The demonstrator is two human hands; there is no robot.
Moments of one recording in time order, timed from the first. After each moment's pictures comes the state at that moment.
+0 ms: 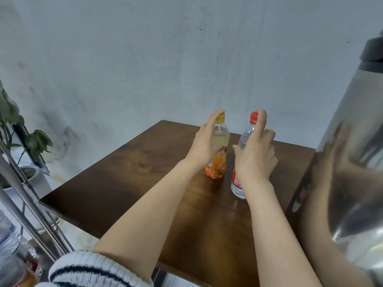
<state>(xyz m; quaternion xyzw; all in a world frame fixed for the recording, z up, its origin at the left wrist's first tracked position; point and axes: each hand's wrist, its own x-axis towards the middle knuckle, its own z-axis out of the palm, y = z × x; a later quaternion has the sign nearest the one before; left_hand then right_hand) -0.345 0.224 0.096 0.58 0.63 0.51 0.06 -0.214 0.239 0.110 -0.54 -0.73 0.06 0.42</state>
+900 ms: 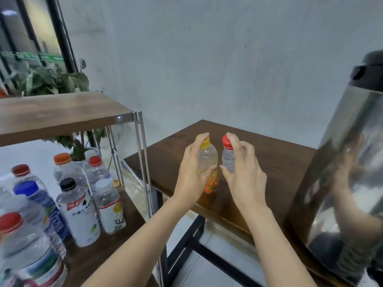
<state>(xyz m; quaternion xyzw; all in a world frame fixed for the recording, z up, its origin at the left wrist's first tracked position) -0.293 -0.007 0.070 0.46 0.68 0.56 -0.09 -0.184 0.076 0.086 -0.25 -0.86 0.05 0.44</state>
